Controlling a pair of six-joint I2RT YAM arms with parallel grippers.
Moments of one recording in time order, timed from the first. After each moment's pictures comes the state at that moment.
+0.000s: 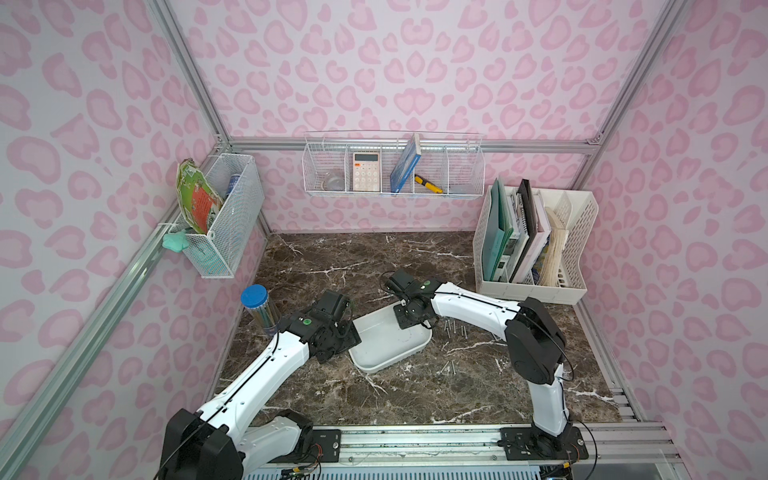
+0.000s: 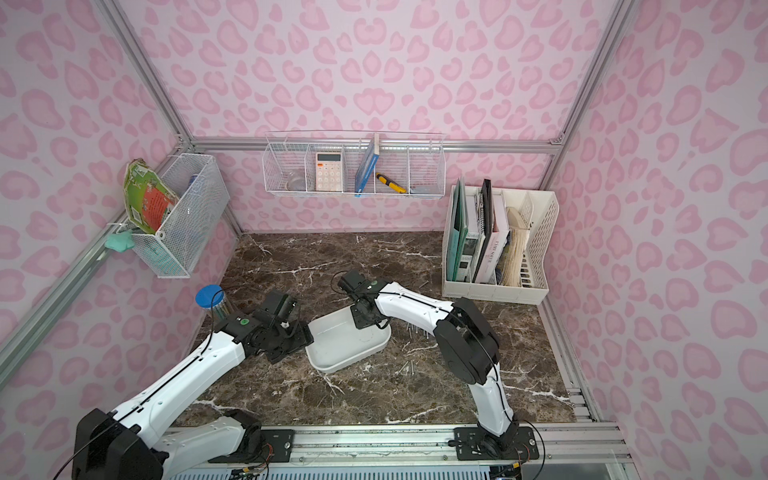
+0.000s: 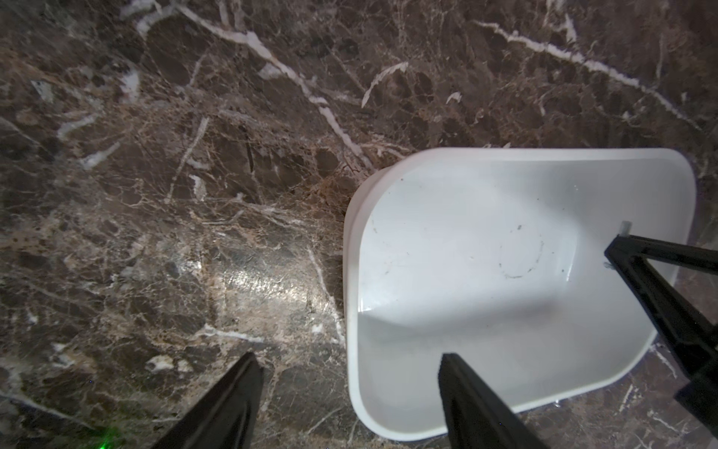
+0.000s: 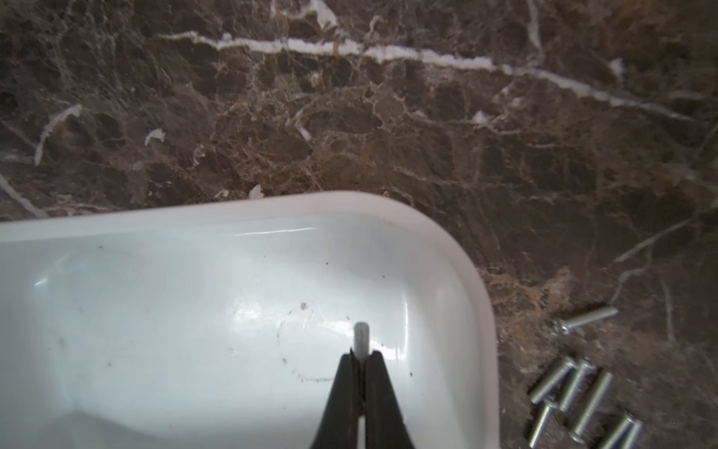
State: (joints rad) left arm -0.41 1.12 0.84 -0.90 0.00 -0.85; right arm 0.90 2.01 1.59 -0.80 0.15 0.47
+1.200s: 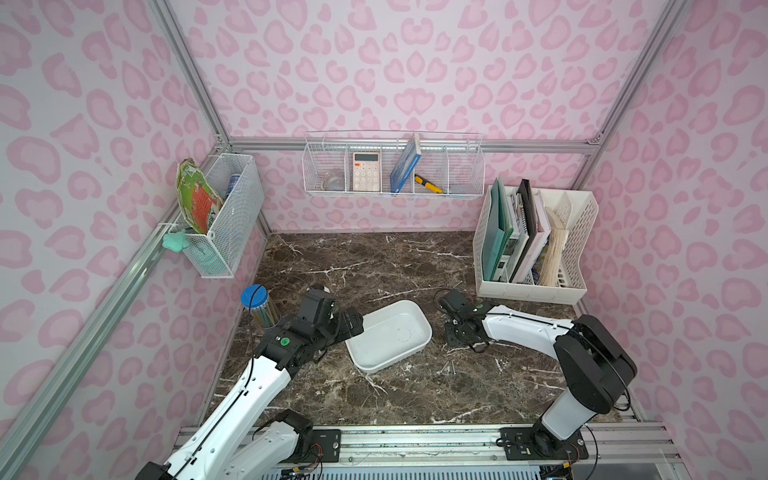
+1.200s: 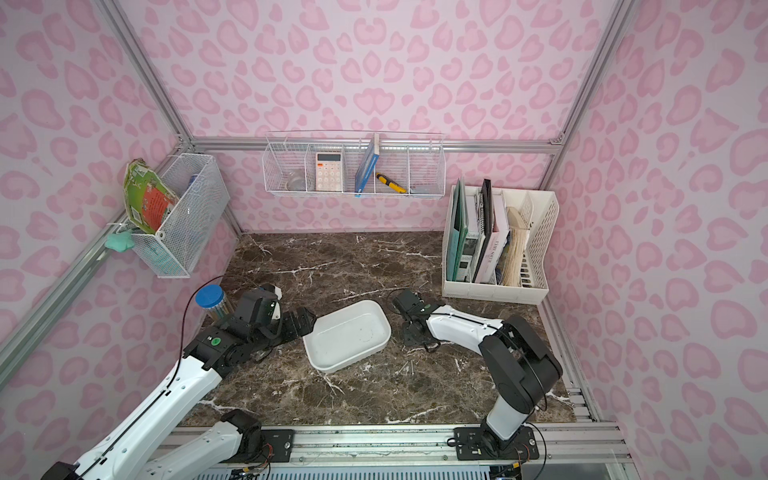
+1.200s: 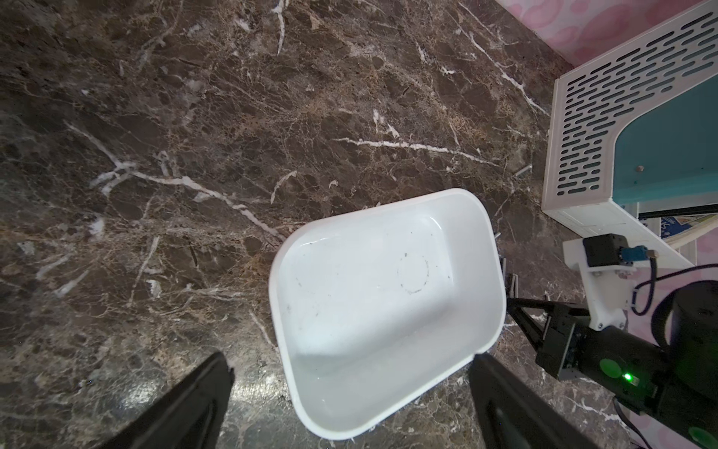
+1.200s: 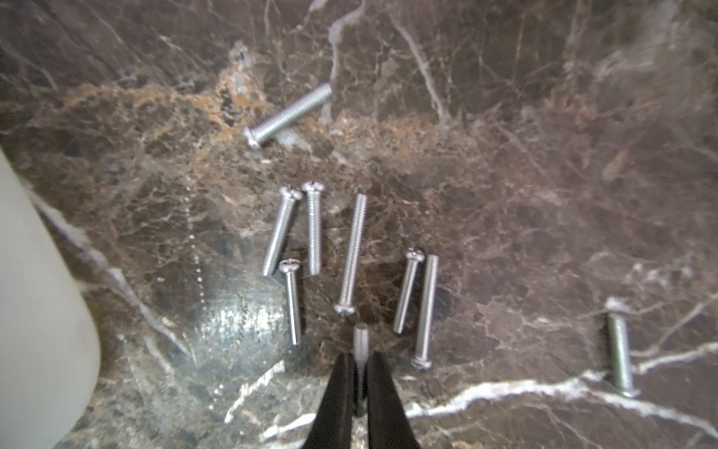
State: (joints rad) left arm -0.41 0.93 0.87 -0.77 0.00 -0.70; right arm 0.72 1.66 0.95 -0.58 0.19 0.54
